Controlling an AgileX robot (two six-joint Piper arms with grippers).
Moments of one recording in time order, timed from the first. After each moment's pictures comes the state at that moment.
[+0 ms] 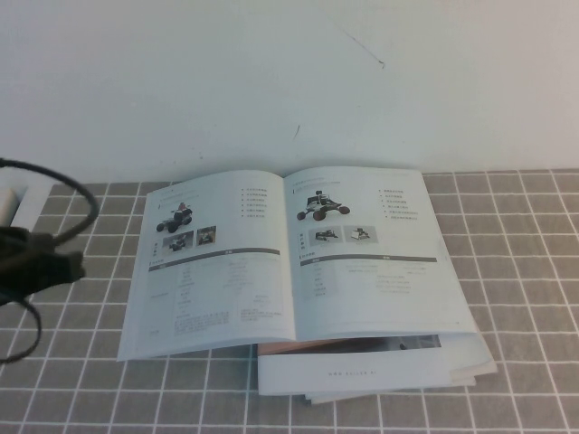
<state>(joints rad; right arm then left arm) -0.01 0.93 -0.73 0.72 0.61 -0.78 -0.09 1.02 -0.71 -0.15 0.33 0.00</state>
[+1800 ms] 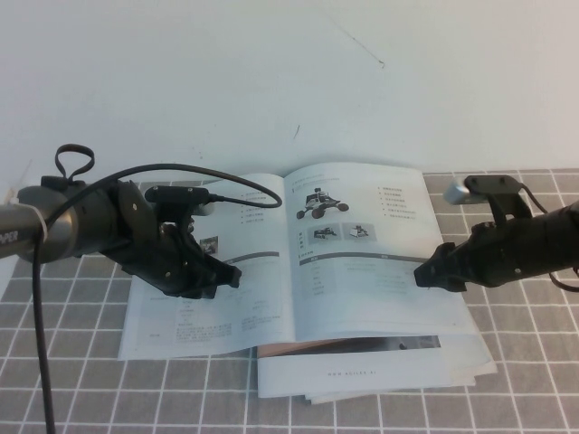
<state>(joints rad) 0.18 2.02 -1.13 1.16 0.52 -1.15 -0.24 2.00 -1.25 -0.42 0.49 0.30</state>
